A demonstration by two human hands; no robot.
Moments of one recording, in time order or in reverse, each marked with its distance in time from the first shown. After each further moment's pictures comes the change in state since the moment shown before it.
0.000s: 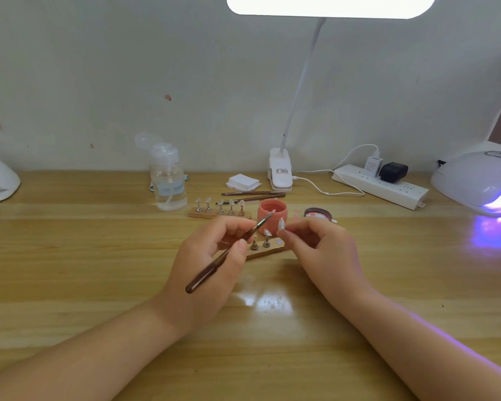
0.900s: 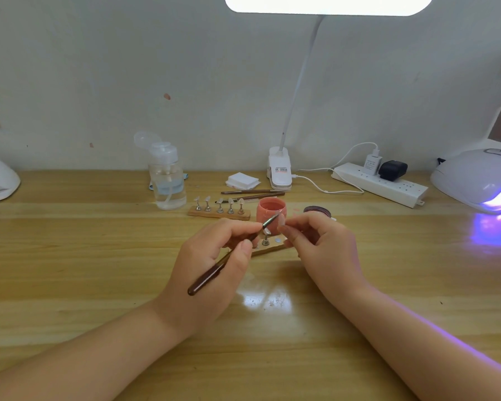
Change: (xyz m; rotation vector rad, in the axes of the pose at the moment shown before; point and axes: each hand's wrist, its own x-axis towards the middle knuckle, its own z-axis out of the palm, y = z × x) left_hand -0.002 0.008 0.001 0.105 -0.005 0.088; right_hand 0.000 -0.005 0.001 0.086 0.007 -0.097
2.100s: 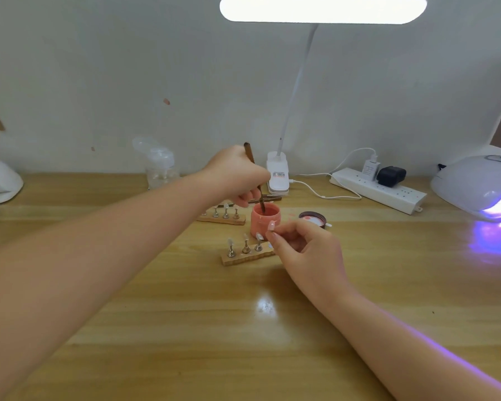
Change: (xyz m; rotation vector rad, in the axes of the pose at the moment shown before) left_hand 0.154 -0.004 0.015 0.211 -0.203 -0.642; right_hand 0.003 0.016 0.008 0.013 0.020 0.054
